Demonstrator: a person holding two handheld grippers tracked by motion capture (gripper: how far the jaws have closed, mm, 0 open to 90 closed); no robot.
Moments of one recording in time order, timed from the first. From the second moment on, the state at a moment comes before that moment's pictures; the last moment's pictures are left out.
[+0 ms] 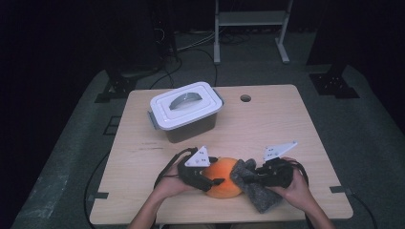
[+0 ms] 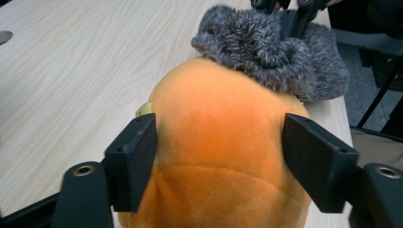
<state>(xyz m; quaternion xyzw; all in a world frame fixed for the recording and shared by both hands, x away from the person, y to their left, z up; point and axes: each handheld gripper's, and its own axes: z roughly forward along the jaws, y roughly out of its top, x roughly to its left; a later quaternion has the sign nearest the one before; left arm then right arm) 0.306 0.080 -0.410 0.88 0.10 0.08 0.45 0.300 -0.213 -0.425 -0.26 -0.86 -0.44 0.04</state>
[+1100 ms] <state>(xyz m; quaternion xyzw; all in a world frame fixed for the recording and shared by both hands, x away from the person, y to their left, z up) 0.318 0.079 -0.419 0.90 0.12 -0.02 0.43 0.300 -0.208 -0.418 -0.24 -0.86 -0.45 0.06</state>
